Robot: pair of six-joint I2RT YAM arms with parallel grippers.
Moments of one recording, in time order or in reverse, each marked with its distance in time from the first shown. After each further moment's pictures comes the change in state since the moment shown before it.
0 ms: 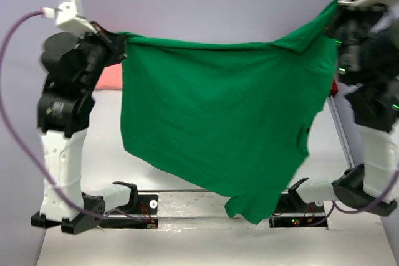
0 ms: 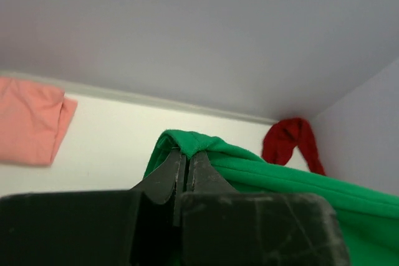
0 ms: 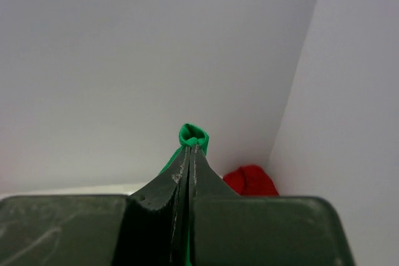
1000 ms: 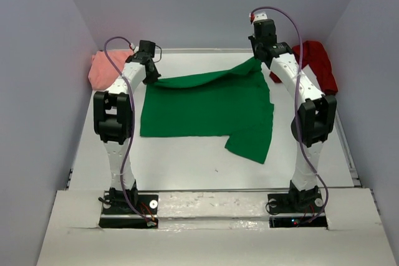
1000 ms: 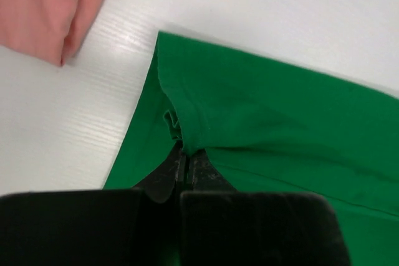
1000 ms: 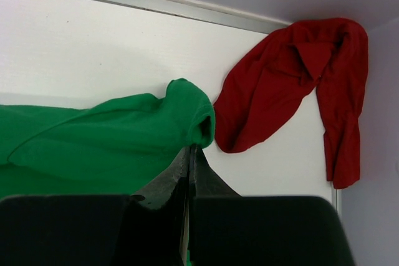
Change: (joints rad) left arm 0.059 0.876 -0.253 0.136 -0.194 -0.059; right arm -0.303 0.704 -0.320 0.013 -0.278 0.140
